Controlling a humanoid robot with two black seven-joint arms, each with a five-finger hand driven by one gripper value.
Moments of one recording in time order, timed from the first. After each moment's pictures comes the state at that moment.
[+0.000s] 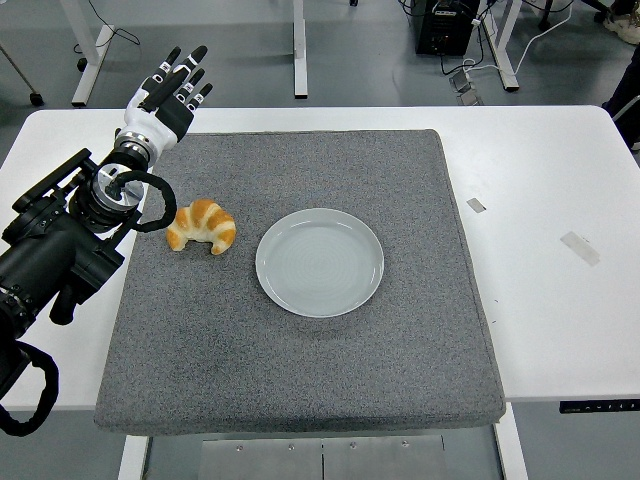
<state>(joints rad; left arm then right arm) -0.98 0.07 -0.81 -0.45 -0.14 -0.09 -0.16 -0.10 0.00 0.09 0.13 -0.13 0.00 0.25</state>
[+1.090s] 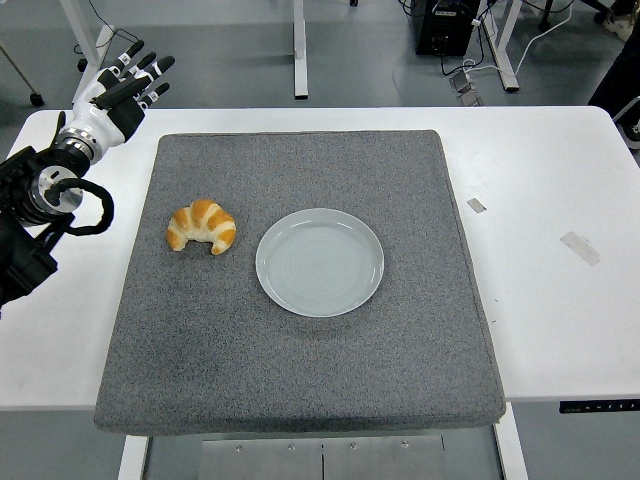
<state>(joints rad) -0.99 0.27 -0.62 -0.46 -0.05 -0.20 -0.16 -0.10 0.00 0.09 0.13 -0.13 0.00 0.25</state>
